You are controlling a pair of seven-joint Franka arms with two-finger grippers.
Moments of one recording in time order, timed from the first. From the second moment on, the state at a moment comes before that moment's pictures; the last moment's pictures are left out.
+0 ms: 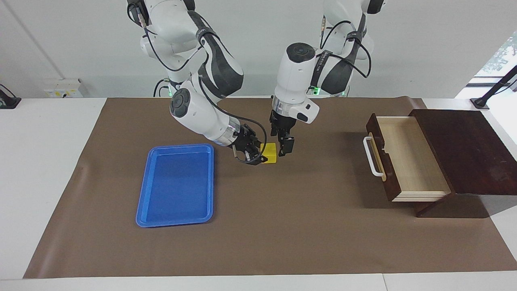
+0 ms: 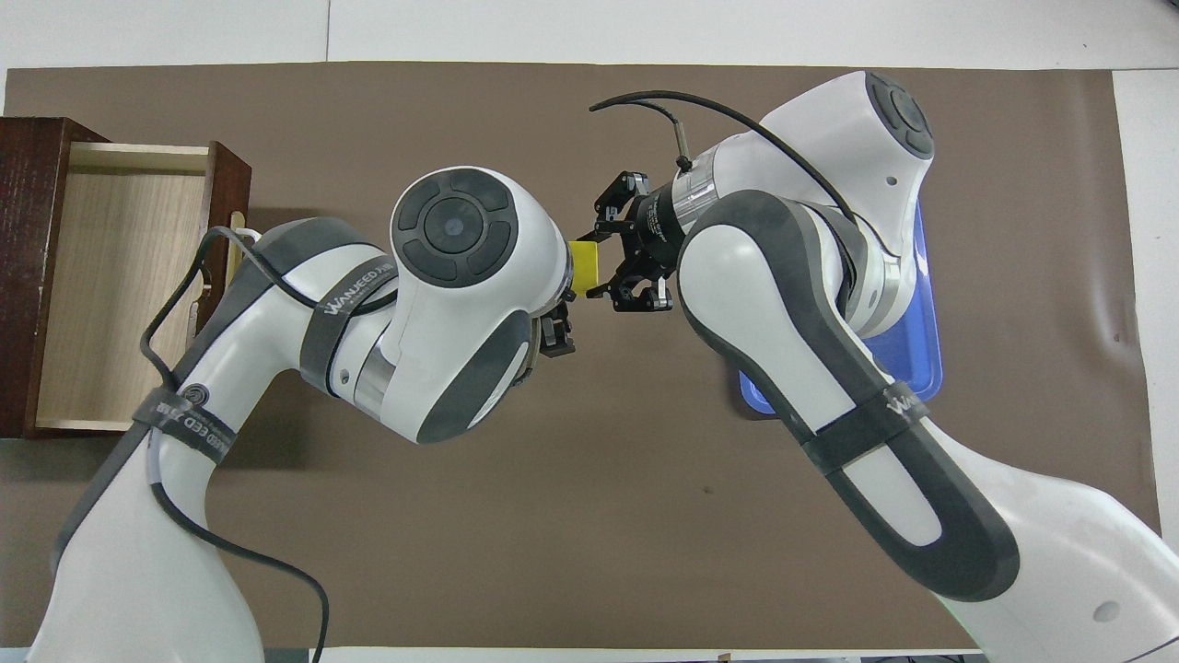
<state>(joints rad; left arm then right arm) -0.60 0.32 -0.06 -1.58 -0.01 2.04 -2.37 0.35 0.40 0.05 -1.54 0.66 2.01 1.54</state>
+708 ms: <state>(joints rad) -0.60 0.39 -0.06 -1.50 -0.01 1.99 -2.37 0.35 0.40 0.05 -1.54 0.67 2.01 1.54</state>
